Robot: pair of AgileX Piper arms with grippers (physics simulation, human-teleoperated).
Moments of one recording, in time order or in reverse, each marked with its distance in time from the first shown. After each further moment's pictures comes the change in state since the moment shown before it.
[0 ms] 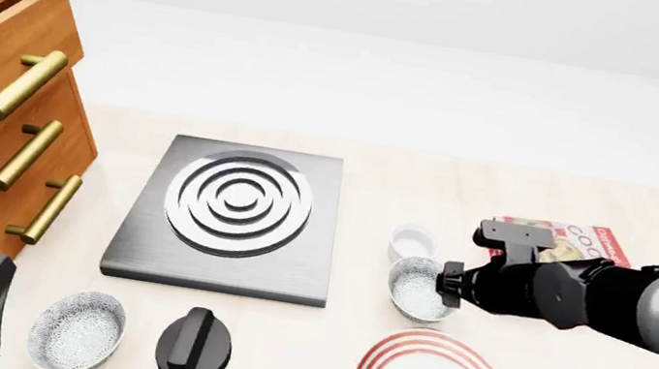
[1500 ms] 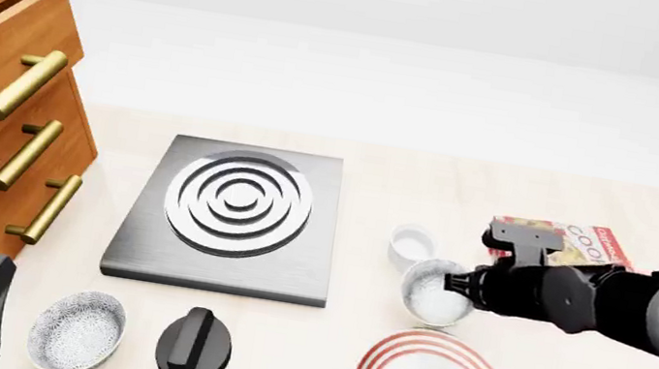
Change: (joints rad) left arm 0.000 0.000 0.000 0.000 0.000; right arm -0.028 -0.014 0.022 -0.030 -0.028
